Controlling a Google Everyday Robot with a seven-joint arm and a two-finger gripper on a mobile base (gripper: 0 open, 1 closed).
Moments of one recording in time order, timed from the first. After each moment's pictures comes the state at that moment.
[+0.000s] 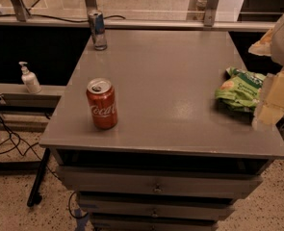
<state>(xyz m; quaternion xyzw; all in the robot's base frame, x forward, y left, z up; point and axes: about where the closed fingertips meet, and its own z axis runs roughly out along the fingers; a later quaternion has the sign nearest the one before) 0.438 -0.217 0.976 -0.60 0.78 -0.03 0.16</state>
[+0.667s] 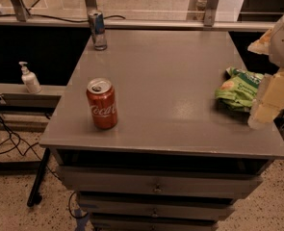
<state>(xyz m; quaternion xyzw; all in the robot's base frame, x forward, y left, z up) 0.449 -0.218 0.971 -0.60 0.78 -0.04 0.18</state>
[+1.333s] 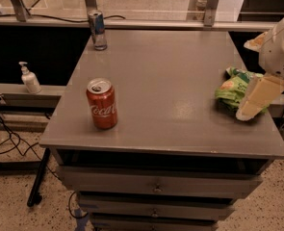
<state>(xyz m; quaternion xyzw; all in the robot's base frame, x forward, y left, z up) 0.498 -0.231 0.945 -0.59 0.77 -0.08 0.25</state>
